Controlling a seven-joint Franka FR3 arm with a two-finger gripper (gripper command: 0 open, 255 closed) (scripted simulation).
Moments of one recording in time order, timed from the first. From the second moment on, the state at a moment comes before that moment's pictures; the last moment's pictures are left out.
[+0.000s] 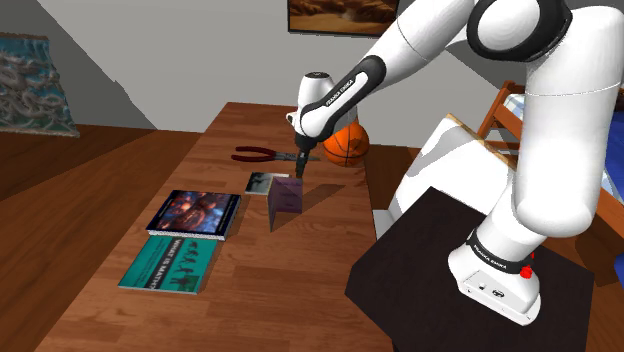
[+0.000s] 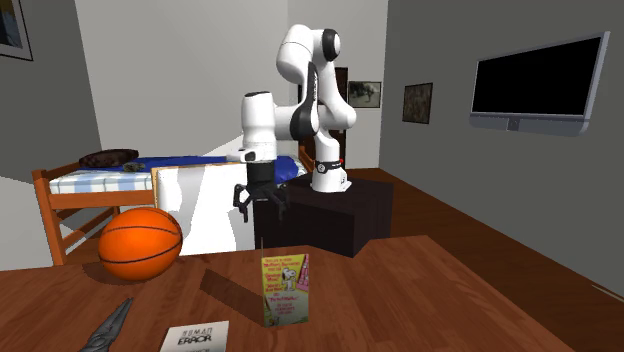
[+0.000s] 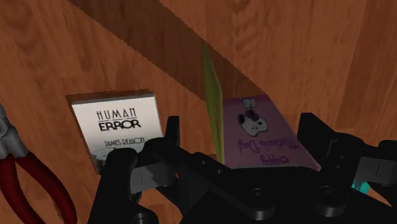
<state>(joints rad) 0.12 0.41 0.07 -2.09 0.07 2.60 -0.52</state>
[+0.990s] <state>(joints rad) 0.13 0.65 0.08 -1.93 0.04 2.70 -0.57</state>
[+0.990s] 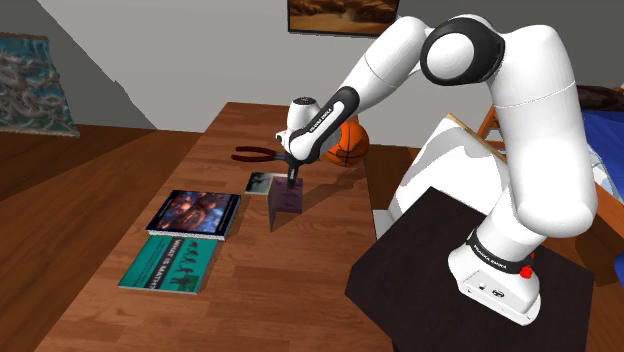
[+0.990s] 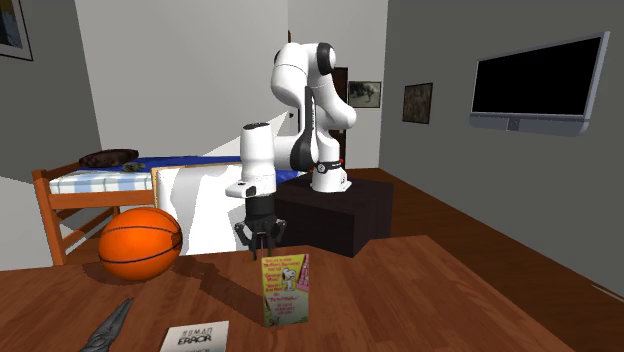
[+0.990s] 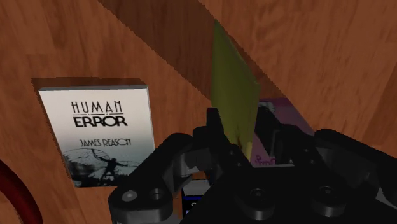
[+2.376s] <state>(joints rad) 0.13 0.52 0.09 -1.96 0.04 2.59 -0.56</state>
